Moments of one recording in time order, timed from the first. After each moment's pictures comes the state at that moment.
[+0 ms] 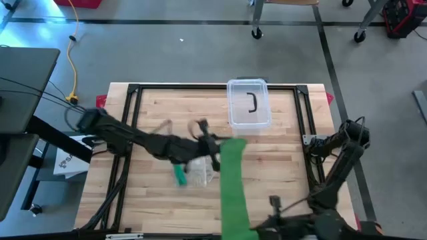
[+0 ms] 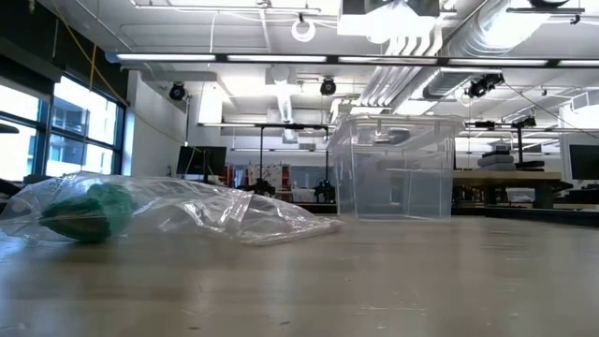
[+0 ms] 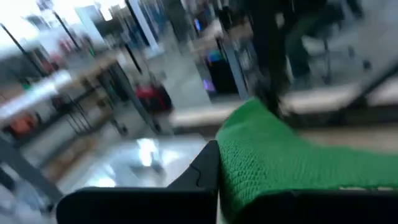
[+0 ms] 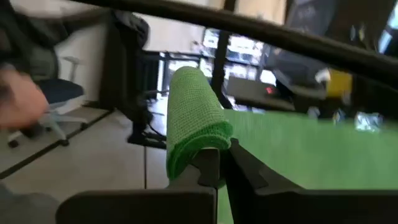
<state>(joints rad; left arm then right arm) -0.32 1.64 1.29 0.18 -0.72 0.25 1.04 1.67 1.26 0.43 0.89 -0.15</state>
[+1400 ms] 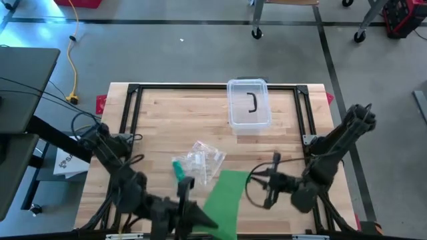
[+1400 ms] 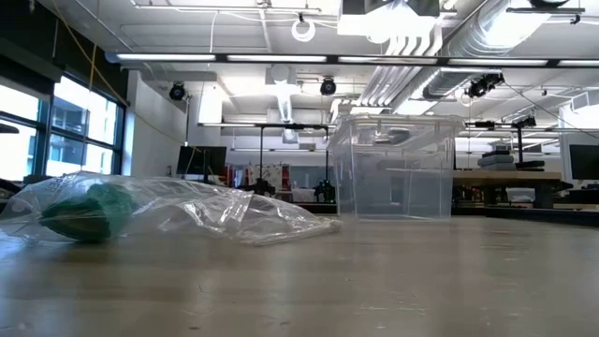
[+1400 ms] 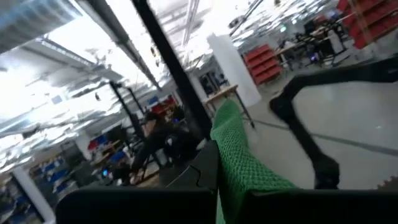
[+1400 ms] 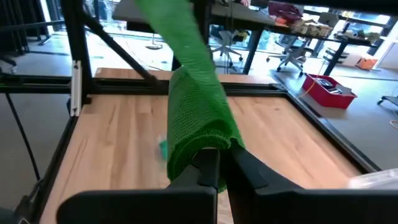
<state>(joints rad) -0.77 1.78 1.85 0.23 -0.51 0.64 0.82 1.42 1.16 -0.28 1.03 0.31</state>
